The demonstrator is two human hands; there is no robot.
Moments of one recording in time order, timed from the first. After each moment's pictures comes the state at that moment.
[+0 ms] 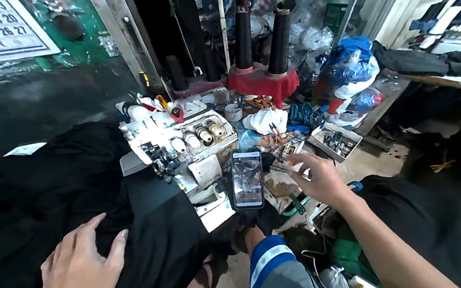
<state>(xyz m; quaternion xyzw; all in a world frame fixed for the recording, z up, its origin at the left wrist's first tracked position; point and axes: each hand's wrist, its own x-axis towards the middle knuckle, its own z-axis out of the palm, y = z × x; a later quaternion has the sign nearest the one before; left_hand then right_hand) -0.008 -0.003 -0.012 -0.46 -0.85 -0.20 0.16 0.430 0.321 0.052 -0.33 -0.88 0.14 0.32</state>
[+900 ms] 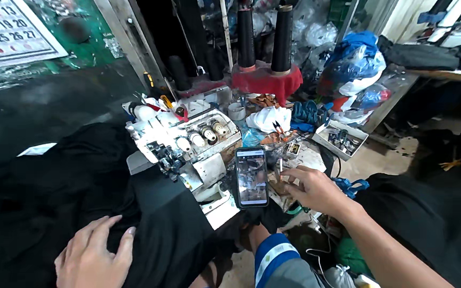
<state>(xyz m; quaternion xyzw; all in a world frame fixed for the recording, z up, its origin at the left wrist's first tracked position) -0.015 -0.006 -0.018 -0.47 -0.84 -0.20 0.17 0.420 0.307 0.030 -0.35 -0.90 0.16 0.22</state>
